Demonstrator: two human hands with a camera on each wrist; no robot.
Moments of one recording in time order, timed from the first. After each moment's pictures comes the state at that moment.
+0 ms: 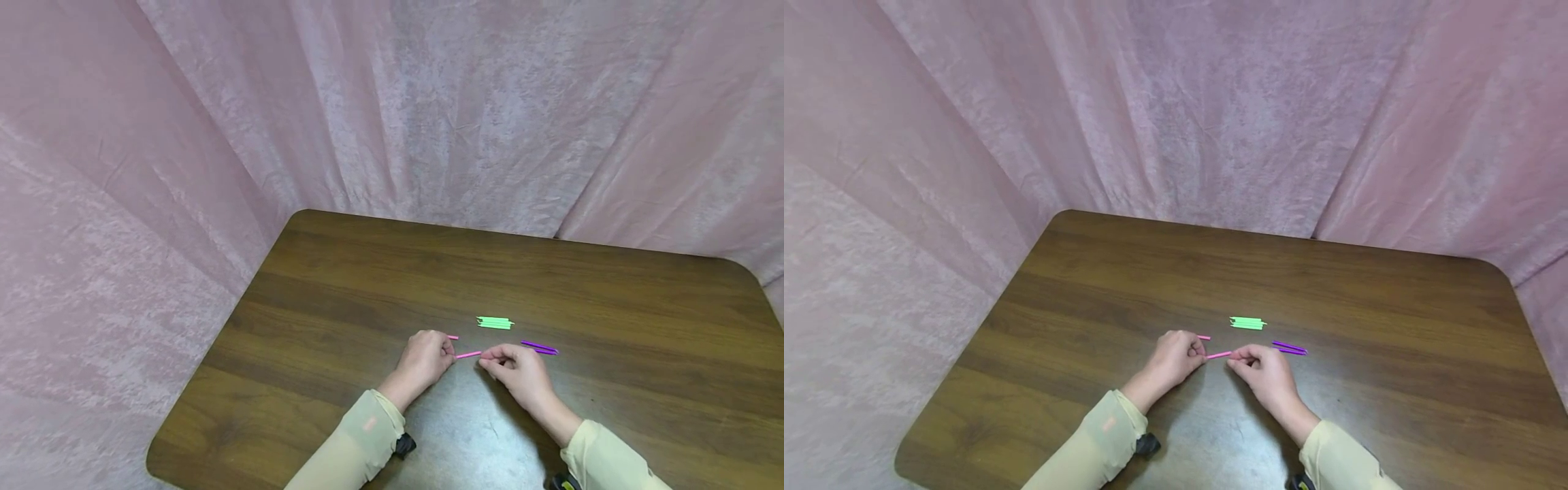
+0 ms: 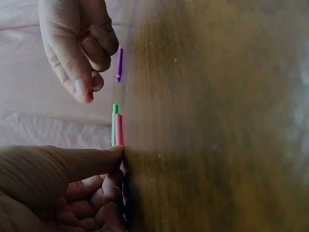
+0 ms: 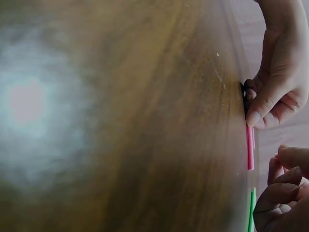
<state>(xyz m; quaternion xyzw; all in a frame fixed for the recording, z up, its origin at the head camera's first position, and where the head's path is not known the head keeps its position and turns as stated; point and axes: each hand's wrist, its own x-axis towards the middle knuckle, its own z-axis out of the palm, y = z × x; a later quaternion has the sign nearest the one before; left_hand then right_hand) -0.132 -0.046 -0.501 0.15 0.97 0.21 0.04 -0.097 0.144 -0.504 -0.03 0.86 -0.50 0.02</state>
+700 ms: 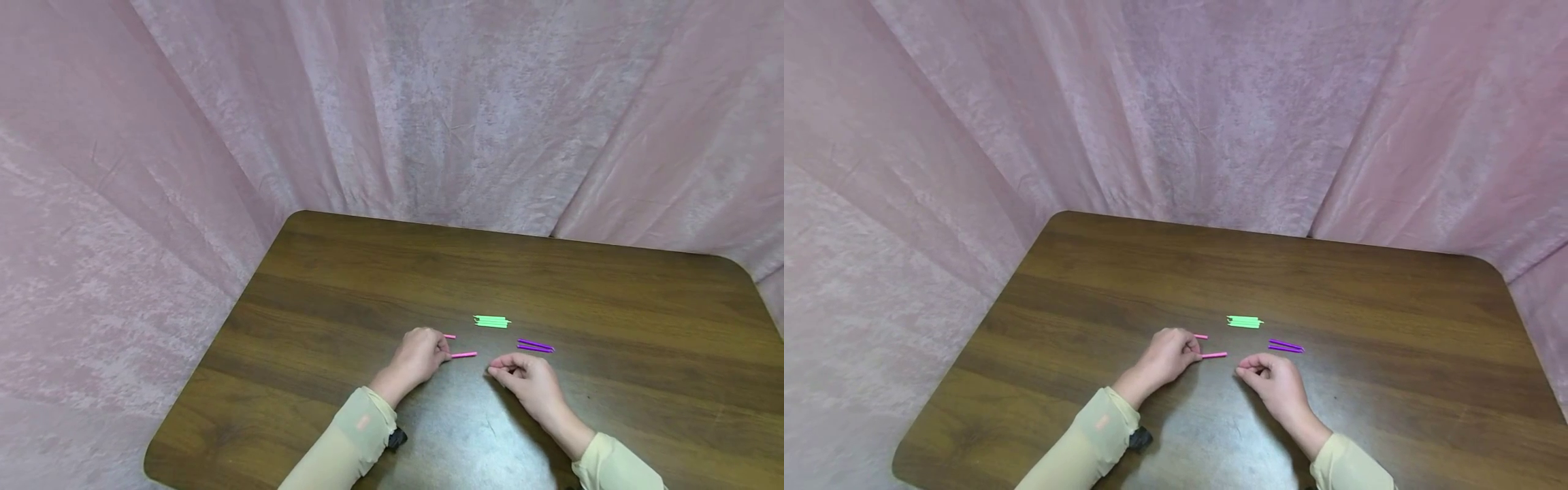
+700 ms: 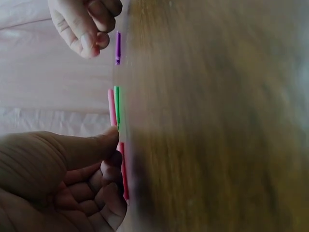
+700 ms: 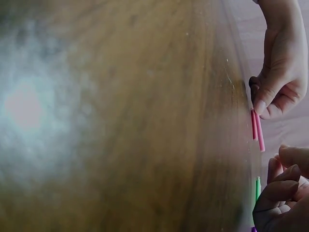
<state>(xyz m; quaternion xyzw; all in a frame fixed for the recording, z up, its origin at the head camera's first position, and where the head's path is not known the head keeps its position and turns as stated) -0.136 -0.054 -0.497 0.18 0.96 0.21 0.06 -0.079 0.159 -0.506 0.00 0.86 -0.51 0.02</state>
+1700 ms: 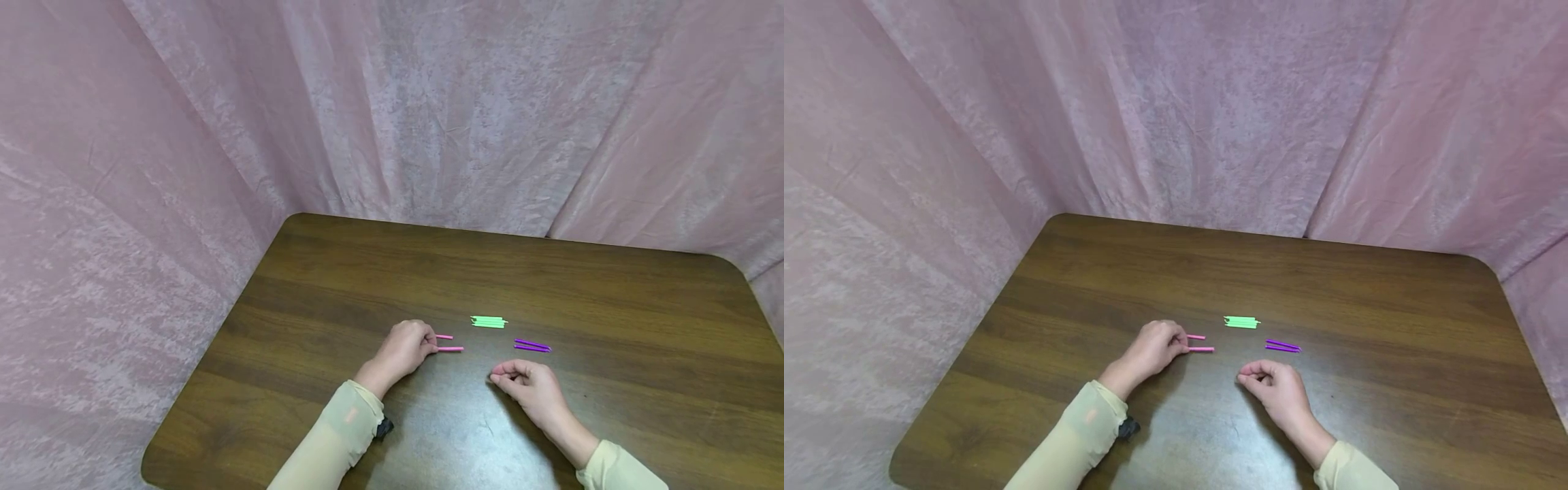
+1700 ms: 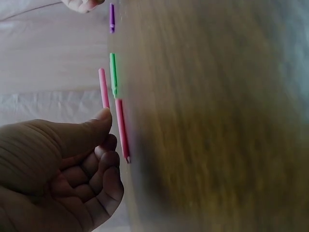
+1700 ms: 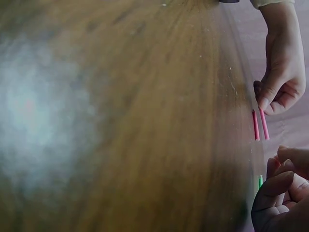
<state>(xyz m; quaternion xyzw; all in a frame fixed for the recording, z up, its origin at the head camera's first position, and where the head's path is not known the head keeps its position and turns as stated) -0.150 -0.074 -0.493 0.22 0.95 0.22 0.05 -0.070 0.165 -0.508 0.02 0.84 -0.54 0.05</state>
